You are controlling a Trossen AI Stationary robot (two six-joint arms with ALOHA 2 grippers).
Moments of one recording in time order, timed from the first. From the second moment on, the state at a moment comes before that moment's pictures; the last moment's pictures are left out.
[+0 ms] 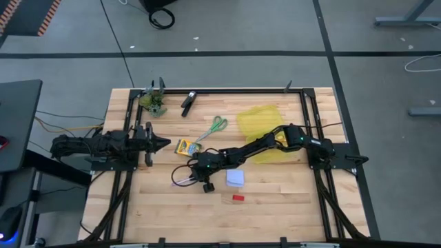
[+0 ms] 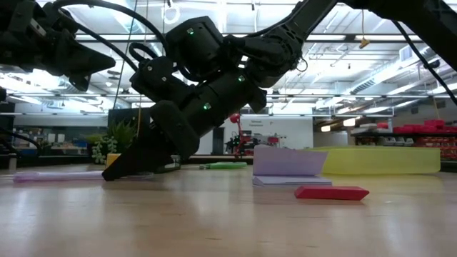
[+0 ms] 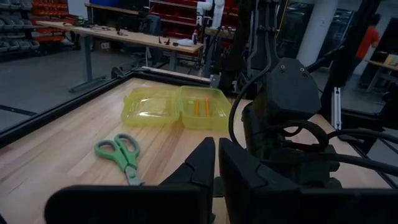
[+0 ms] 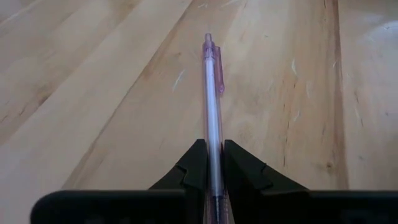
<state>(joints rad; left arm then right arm) -0.08 0.01 0.09 -0.13 -0.24 -0.17 0.10 2.37 1.54 0.20 -0.15 -0.16</state>
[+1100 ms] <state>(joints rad) -0.08 0.01 0.09 -0.13 -0.24 -0.17 0.10 1.86 1.19 0.02 0.01 -0.23</state>
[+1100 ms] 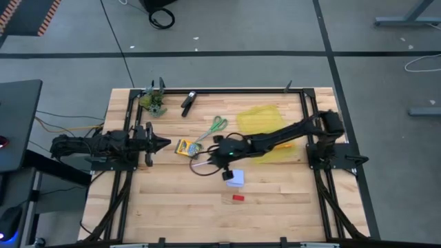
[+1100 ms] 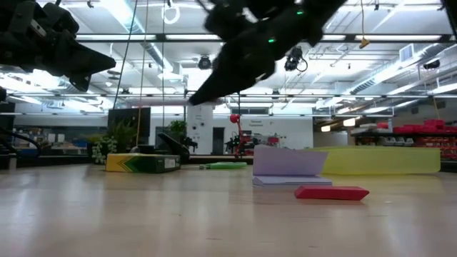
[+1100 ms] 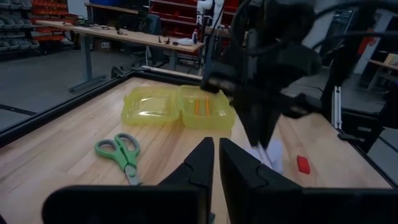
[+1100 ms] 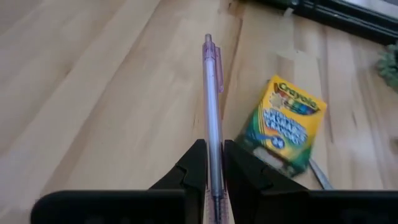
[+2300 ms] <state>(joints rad) -0.08 0.01 0.09 -0.13 -0.24 -0.17 -0.02 0.99 0.56 -0.45 0.05 -0.17</state>
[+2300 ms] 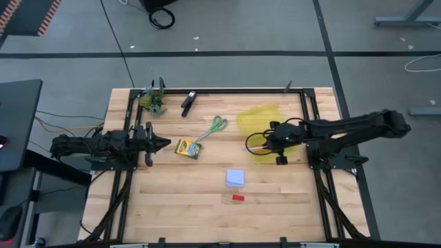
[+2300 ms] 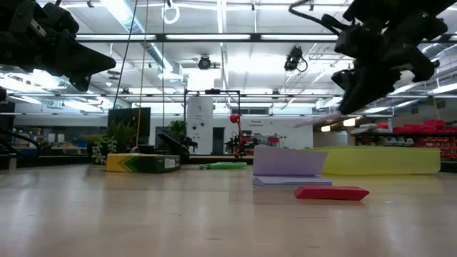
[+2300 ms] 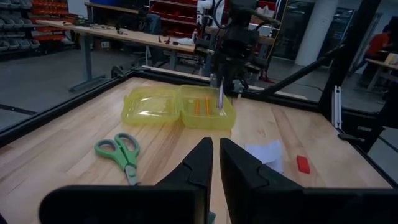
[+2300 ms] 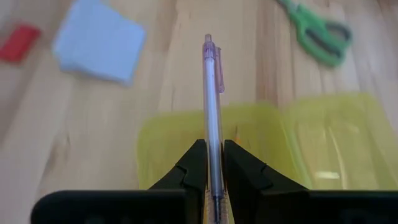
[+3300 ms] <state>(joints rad) -0.08 0.01 0.09 -0.13 -0.24 -0.17 -0.03 1.02 0.57 -0.63 0.16 0.16</state>
